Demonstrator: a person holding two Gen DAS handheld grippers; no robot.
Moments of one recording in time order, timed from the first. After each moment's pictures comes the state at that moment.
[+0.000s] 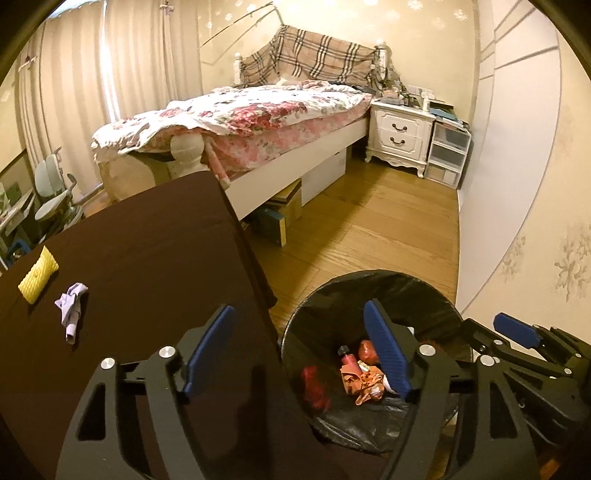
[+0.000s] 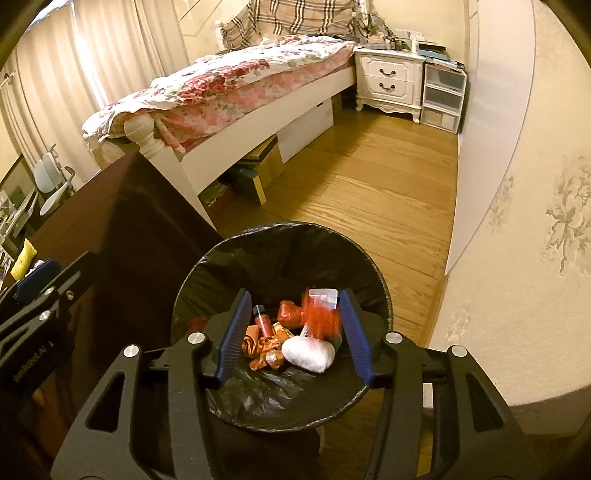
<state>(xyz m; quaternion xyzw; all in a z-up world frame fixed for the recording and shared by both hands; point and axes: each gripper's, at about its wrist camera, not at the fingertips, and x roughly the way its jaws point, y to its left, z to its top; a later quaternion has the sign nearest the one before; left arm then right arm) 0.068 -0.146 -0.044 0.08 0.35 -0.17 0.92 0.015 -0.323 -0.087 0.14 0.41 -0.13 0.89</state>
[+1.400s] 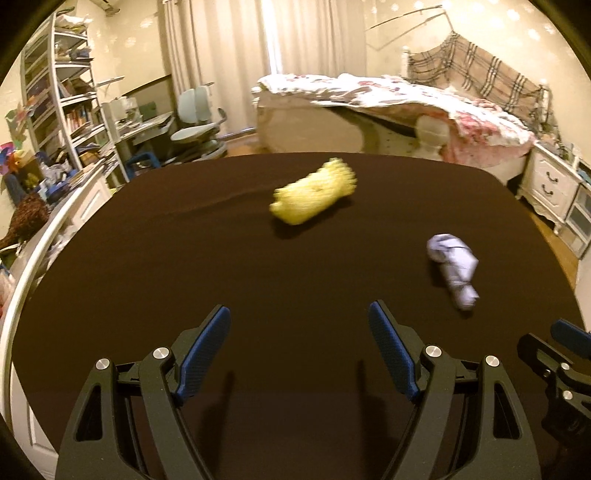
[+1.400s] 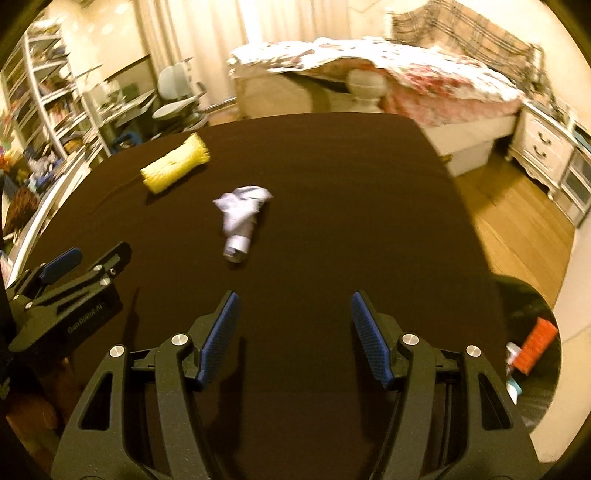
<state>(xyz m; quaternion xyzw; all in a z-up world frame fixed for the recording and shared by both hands) 0.071 0.132 -0.050 0.00 0.38 0.12 0.92 0.087 -0.028 -0.061 0.01 0.43 0.13 0.89</state>
